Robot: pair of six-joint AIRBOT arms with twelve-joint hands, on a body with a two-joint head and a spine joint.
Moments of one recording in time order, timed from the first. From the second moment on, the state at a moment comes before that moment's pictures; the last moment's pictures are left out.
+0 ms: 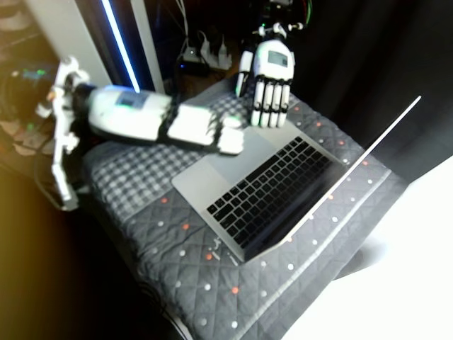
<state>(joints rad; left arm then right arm) 0.85 -0.96 0.92 0.08 -0.72 1.08 -0.41 -0.74 0.87 -0.11 0.70 -1.26</state>
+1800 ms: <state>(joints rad) 0.83 -1.03 0.98 0.14 -0.72 1.01 0.02 -0.97 1.11 0.20 0.35 -1.54</state>
